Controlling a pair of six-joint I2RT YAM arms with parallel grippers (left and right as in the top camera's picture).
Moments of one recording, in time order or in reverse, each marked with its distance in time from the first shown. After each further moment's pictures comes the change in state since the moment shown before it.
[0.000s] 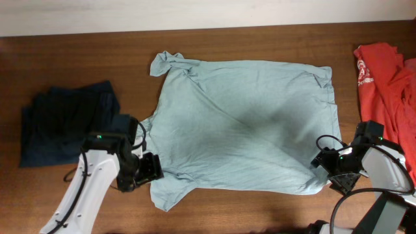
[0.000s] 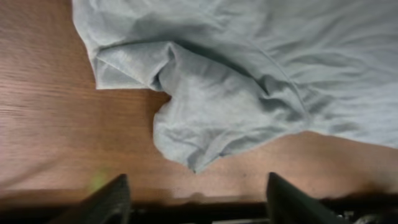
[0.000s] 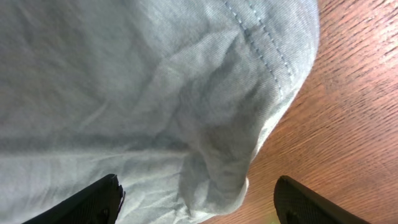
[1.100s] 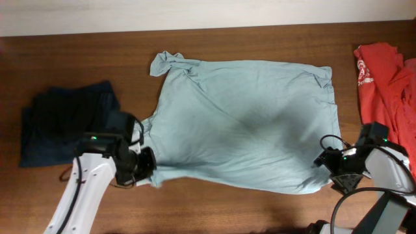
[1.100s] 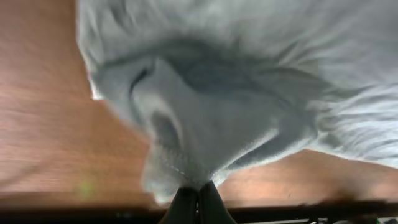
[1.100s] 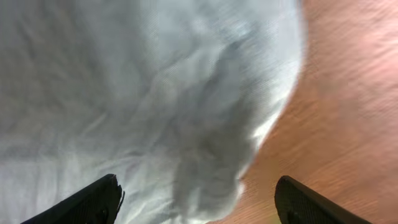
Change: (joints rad) left arm -0.002 -0.050 0.072 -0.027 0.010 -0.043; right arm -0.047 0.000 0.000 0.008 -0.019 0.009
